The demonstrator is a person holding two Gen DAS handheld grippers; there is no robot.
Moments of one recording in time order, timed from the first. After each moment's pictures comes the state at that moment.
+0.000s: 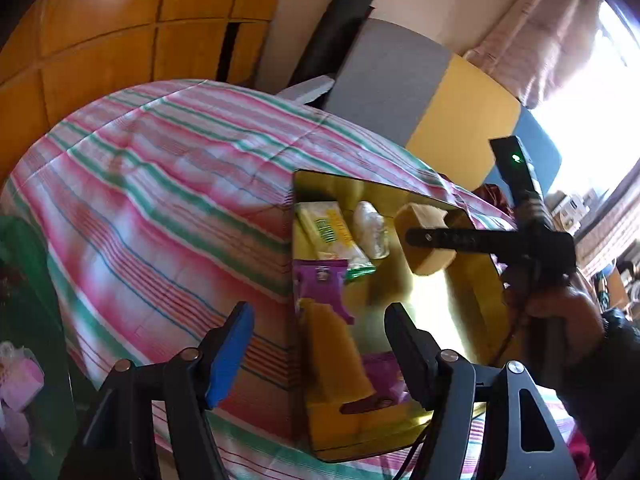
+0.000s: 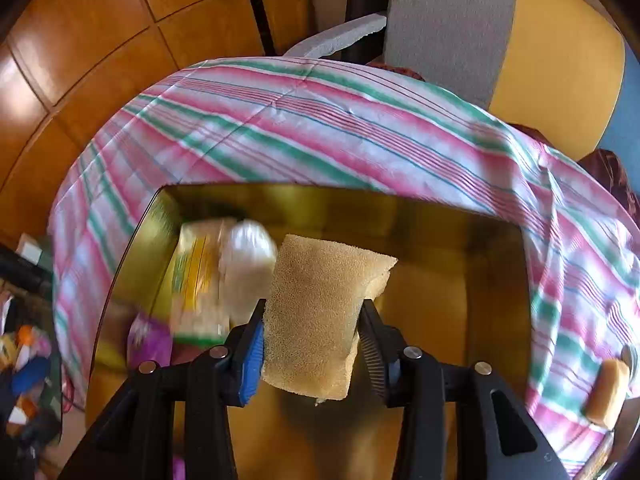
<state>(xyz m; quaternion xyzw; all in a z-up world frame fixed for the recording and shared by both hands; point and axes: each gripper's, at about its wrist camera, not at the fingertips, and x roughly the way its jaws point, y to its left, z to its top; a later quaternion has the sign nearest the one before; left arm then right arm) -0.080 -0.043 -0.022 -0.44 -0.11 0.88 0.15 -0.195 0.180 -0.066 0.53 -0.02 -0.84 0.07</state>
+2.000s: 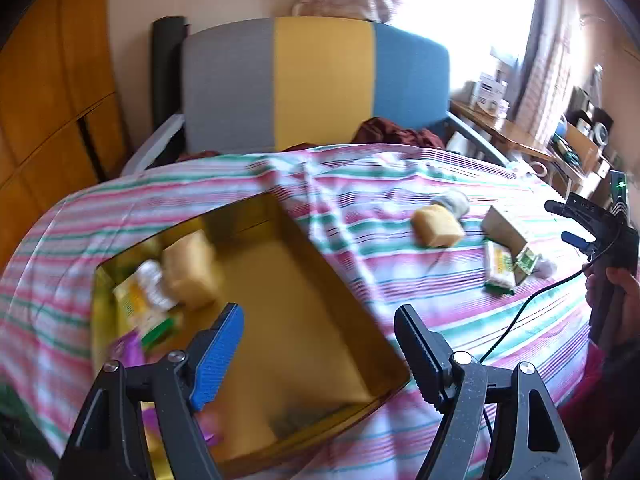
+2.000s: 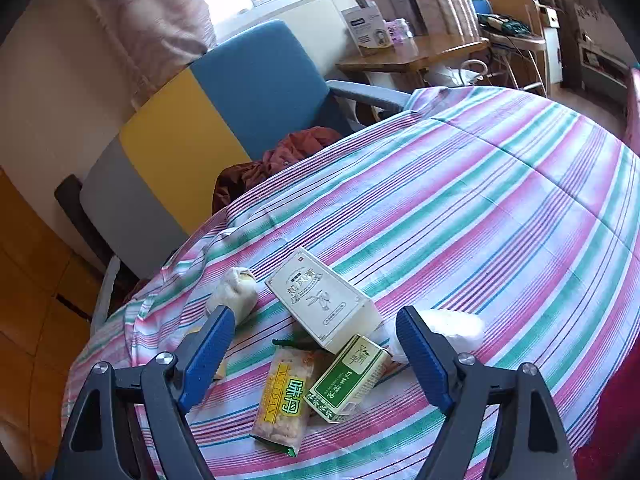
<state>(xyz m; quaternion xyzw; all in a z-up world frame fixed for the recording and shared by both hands) -0.027 0.194 0.029 -0.39 0.11 0.86 0.31 0.122 0.580 -0.020 0.27 -0.37 -0.83 -0.31</state>
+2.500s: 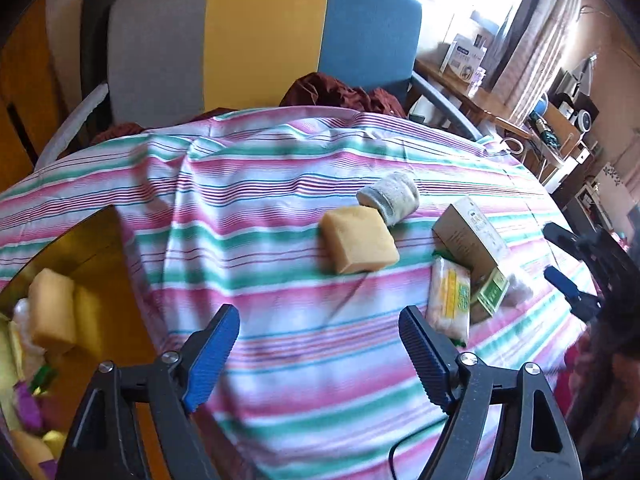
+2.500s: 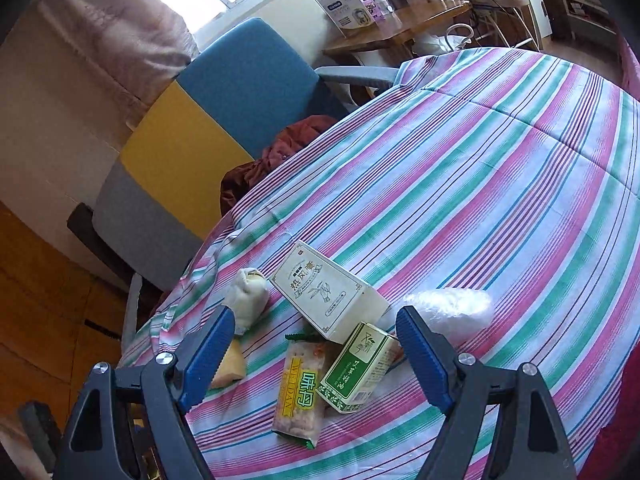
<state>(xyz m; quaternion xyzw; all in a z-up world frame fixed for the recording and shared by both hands) -0.062 0.351 -0.006 -0.48 0.10 0.80 0.35 0.131 0.592 -0.029 0.26 -0.43 -0.82 -0.28</state>
